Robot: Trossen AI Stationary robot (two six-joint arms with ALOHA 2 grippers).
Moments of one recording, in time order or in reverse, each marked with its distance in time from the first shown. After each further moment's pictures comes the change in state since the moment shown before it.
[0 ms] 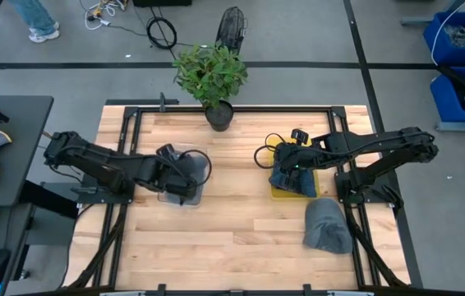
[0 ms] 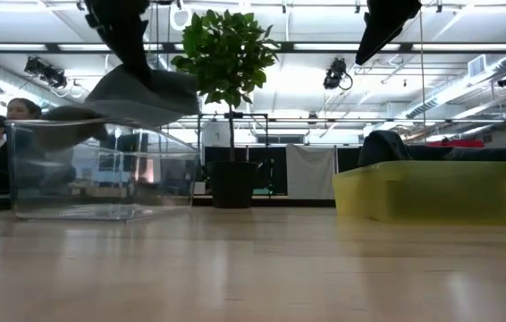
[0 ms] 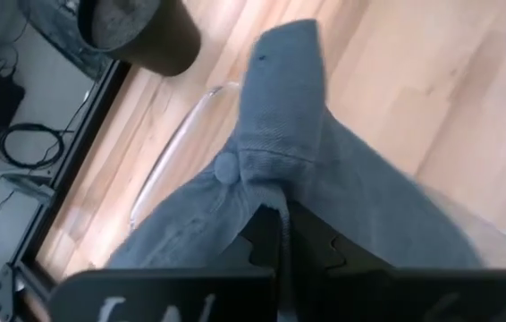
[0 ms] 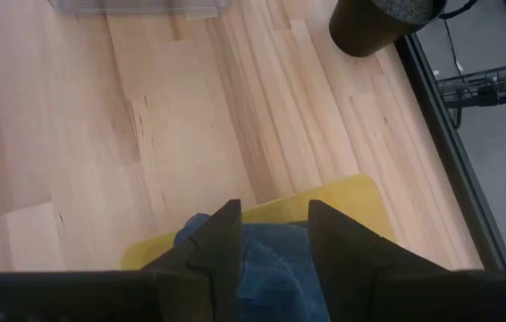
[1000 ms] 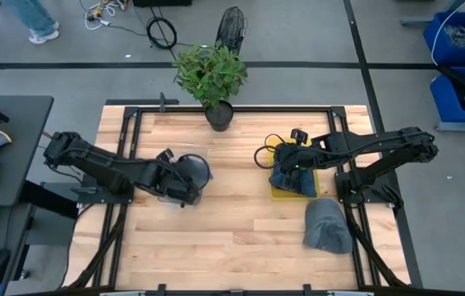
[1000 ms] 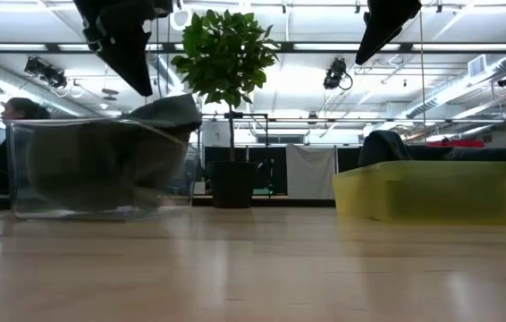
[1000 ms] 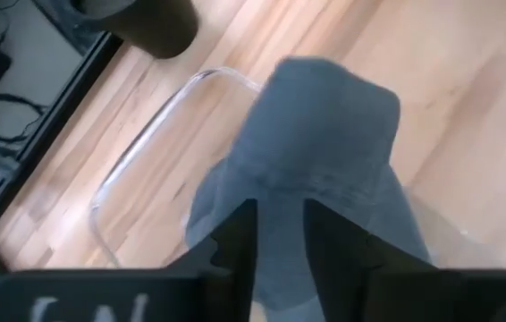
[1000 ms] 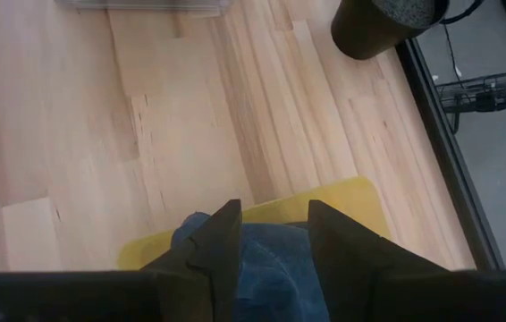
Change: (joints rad) left arm -0.006 0.000 -0.086 0.088 -0.008 -0.138; right arm 0.000 0.000 0.000 0.000 0.000 -0.026
